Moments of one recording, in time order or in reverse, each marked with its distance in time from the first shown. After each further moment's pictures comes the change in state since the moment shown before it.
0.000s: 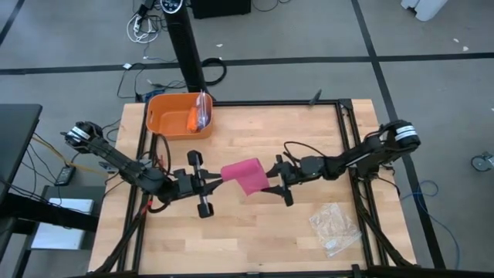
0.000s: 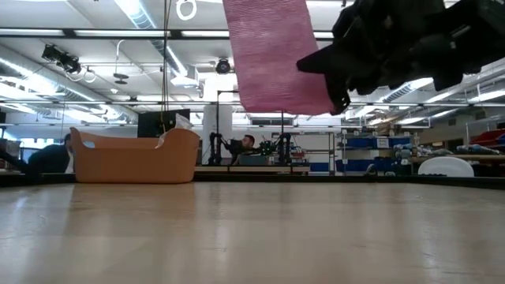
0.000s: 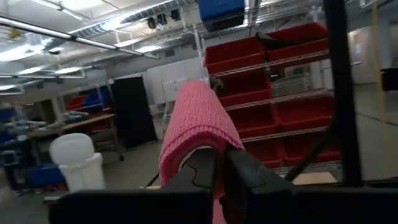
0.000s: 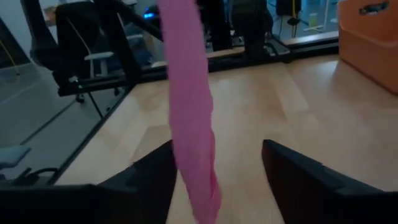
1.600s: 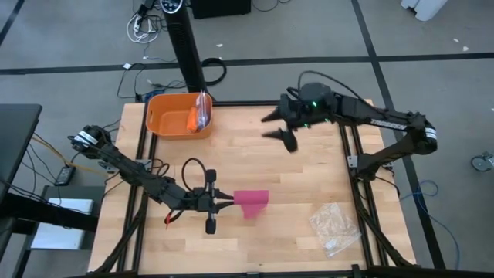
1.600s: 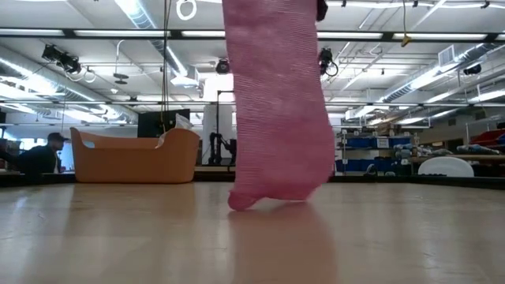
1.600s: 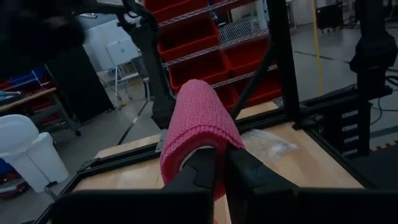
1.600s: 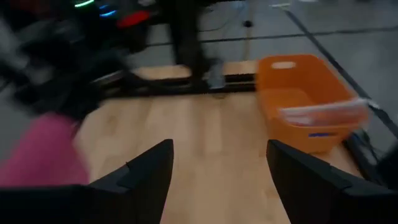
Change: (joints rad) left arm -0.011 0.136 -0.002 -0.200 0.161 -0.129; right arm -0.363 -0.251 0.883 -1.361 -0.242 -0.239
